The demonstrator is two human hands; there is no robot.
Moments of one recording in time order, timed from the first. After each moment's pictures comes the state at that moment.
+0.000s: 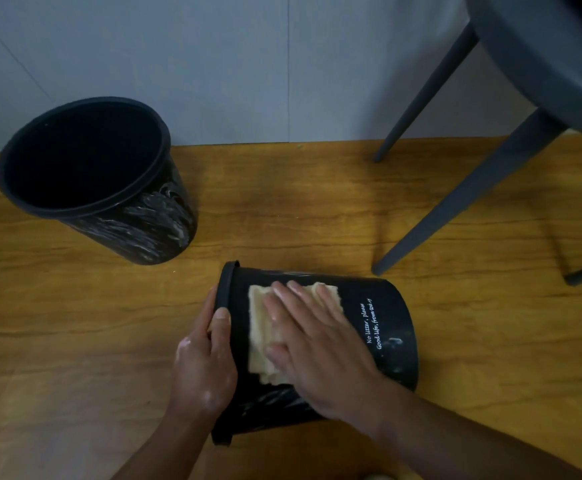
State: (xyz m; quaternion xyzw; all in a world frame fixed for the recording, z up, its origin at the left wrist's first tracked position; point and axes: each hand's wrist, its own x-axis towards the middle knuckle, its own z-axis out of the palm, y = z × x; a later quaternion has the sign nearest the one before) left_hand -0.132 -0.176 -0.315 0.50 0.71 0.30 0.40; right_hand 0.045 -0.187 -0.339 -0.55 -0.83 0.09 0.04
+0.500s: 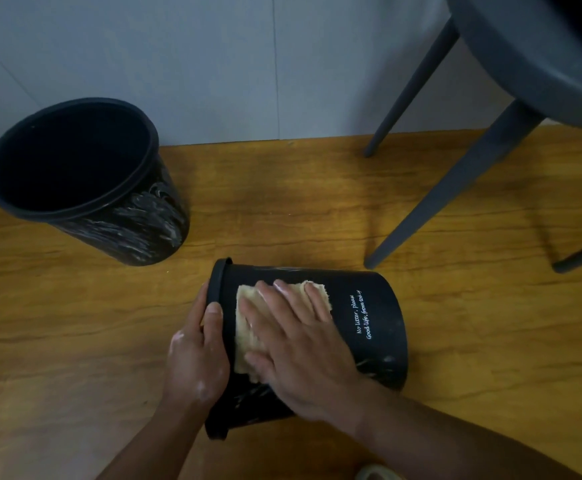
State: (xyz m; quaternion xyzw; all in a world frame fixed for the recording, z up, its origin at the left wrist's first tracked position) left_hand -0.127 -0.174 -0.308 0.51 0.71 0.28 0.39; right_hand 0.033 -0.194 -0.338 -0.55 -0.83 0.10 0.04
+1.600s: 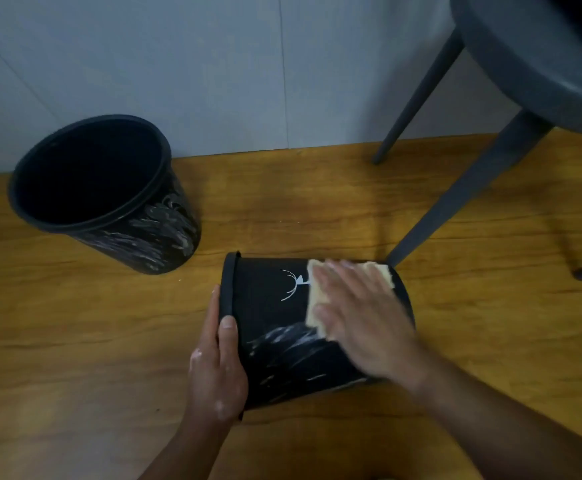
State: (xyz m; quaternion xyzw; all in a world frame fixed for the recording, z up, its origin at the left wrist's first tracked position) left_hand -0.119 -0.182 -0.314 0.50 0.69 0.34 0.40; right_hand 0.107 -0.161 -0.339 -0.62 -0.77 0.14 0.02
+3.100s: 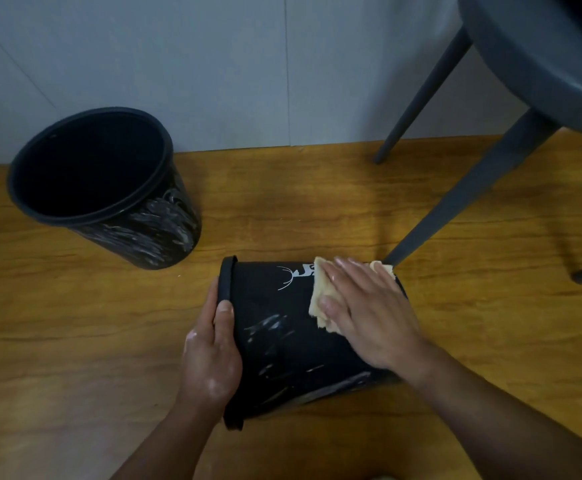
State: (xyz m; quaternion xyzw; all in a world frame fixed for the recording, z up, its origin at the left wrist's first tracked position) left_hand -0.127 -0.167 -0.316 0.48 0.69 0.34 0.42; right_hand 0.113 -0.155 -0.343 -0.65 -0.75 0.14 -0.01
